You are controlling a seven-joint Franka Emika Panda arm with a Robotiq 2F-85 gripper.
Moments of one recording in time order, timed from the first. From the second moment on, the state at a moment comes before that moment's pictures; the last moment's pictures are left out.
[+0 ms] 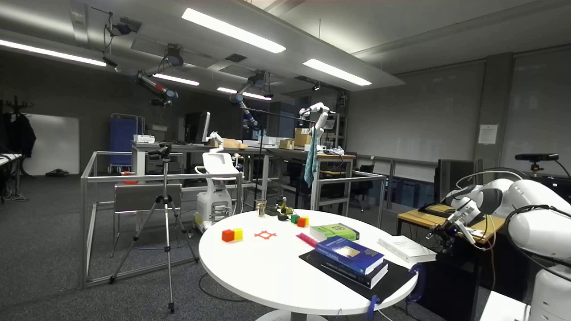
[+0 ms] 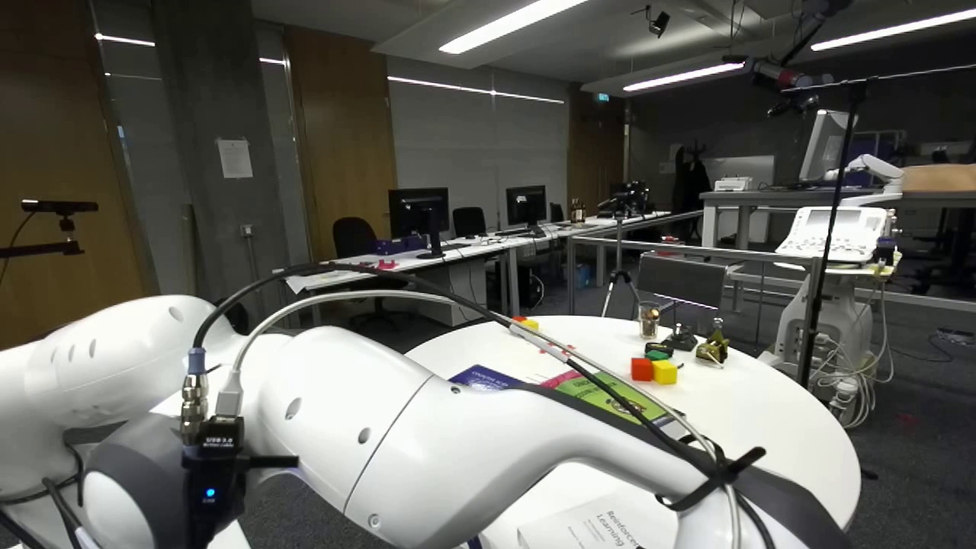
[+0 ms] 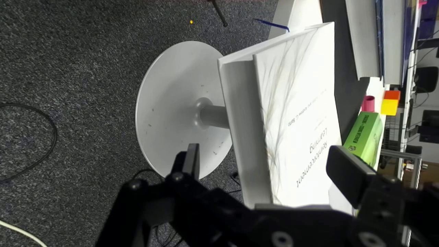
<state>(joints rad) -1.14 1.27 0.06 -0.80 0.60 1.53 -0.61</state>
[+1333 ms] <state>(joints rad) -1.16 1.34 0.10 -0.80 0.64 1.53 -0.62</state>
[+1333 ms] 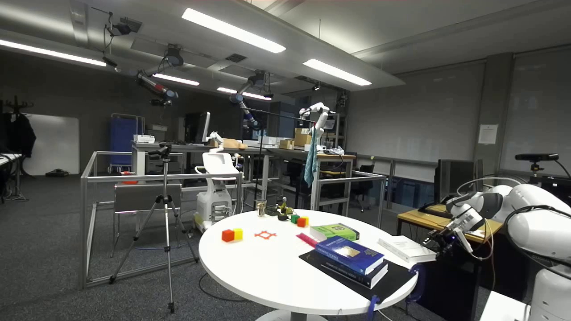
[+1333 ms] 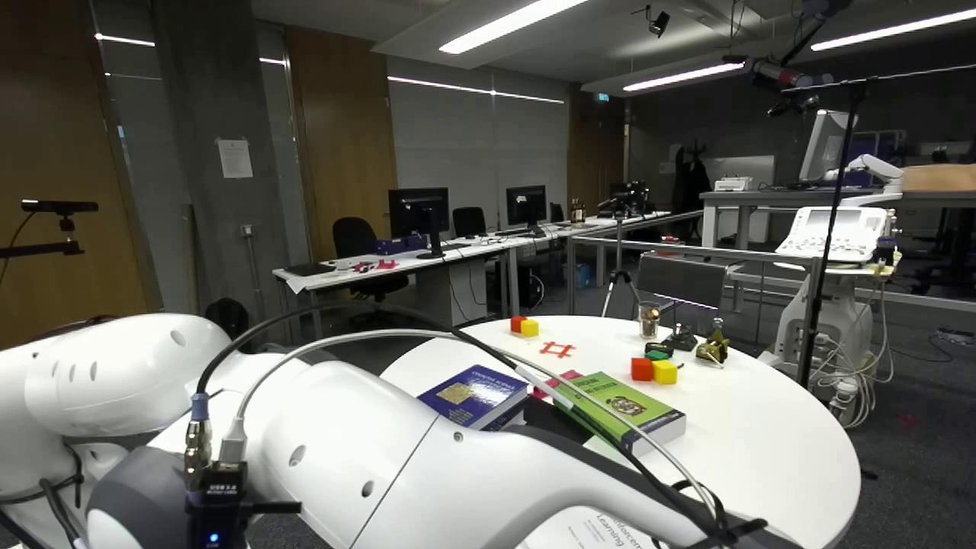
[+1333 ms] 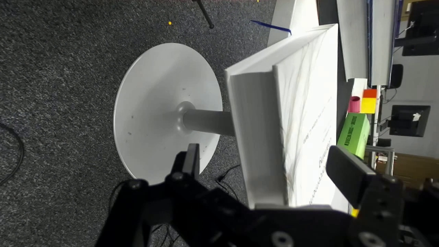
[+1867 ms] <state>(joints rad) -1.21 1.40 0.16 -0.75 0.72 1.41 -0.62</state>
